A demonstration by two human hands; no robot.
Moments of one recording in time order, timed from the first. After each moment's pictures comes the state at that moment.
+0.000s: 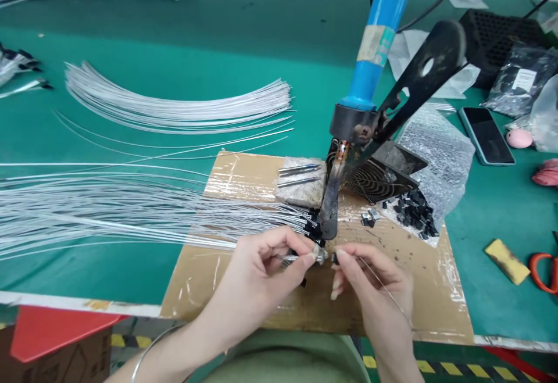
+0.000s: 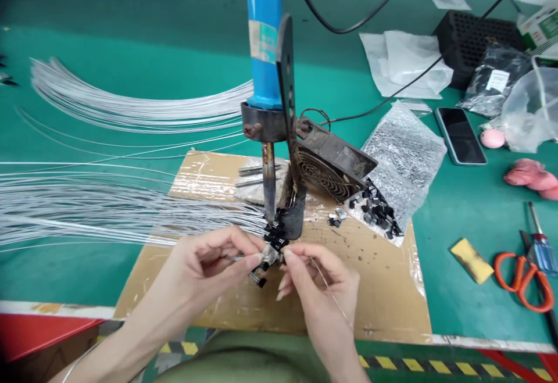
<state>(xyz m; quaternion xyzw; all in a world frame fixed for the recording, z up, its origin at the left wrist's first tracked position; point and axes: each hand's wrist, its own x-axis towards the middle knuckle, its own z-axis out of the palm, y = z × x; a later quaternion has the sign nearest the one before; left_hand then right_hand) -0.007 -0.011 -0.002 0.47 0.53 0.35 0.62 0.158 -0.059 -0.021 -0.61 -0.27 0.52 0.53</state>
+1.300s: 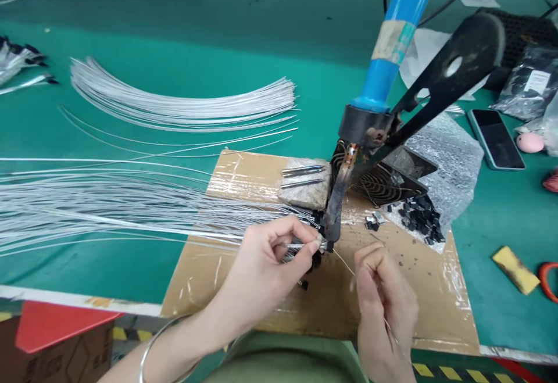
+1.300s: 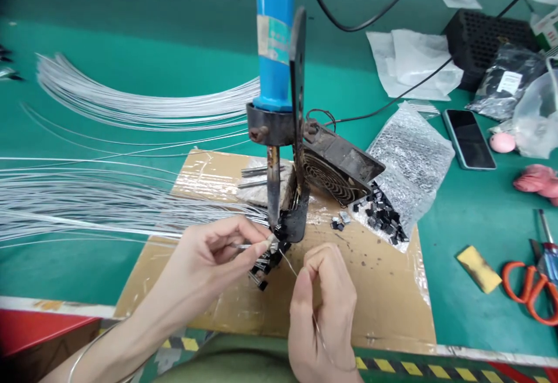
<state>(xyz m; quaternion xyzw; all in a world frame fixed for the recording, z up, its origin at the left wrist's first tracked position) 0.001 0.005 0.001 0.51 0.58 0.32 0.56 0.160 -0.066 -0.023 -0.63 -0.53 0.32 0.47</state>
